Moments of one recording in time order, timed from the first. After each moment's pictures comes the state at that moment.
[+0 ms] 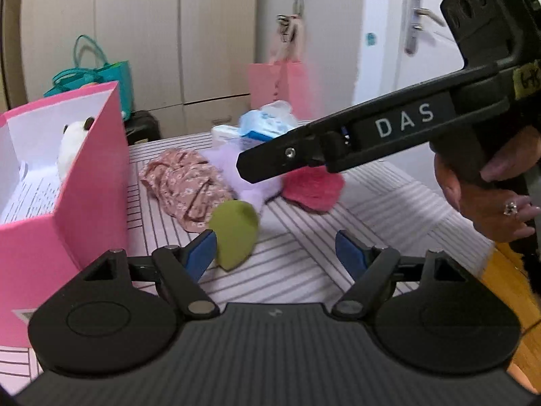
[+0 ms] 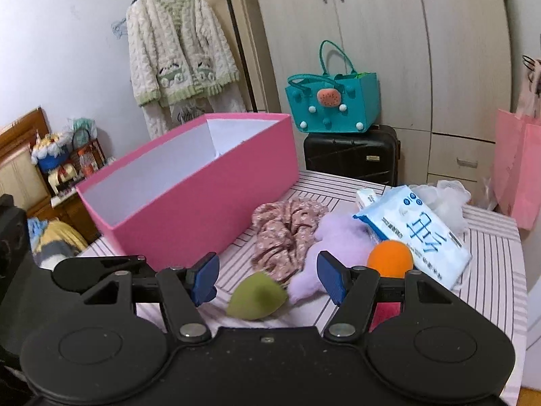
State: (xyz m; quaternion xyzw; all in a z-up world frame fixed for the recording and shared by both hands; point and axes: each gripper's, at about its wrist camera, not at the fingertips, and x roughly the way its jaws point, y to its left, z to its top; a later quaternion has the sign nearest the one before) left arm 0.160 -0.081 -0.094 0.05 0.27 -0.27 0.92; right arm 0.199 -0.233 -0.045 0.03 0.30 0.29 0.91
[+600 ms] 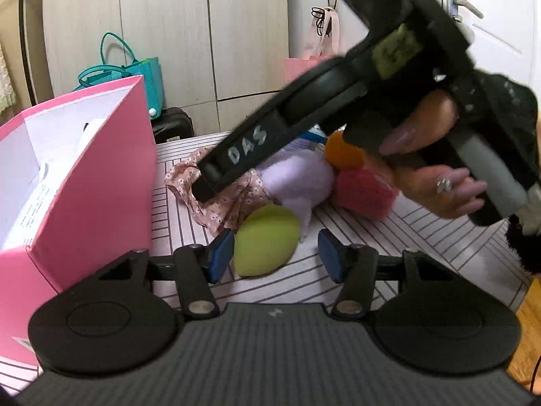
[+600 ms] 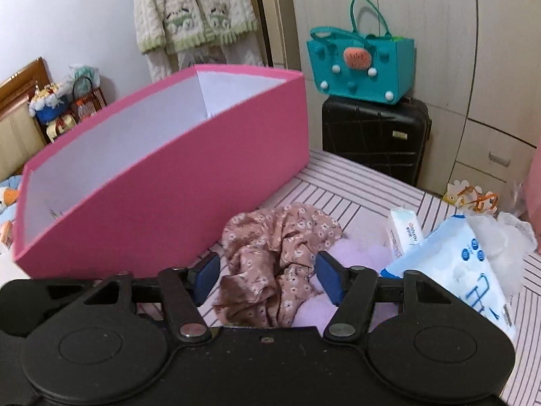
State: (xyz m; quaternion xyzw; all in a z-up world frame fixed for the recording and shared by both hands) left arm 0.187 -0.089 -0.102 0.07 0.28 -0.21 0.93; right arm 0.300 -0.185 -0.072 -0.03 0.38 0.32 0.87
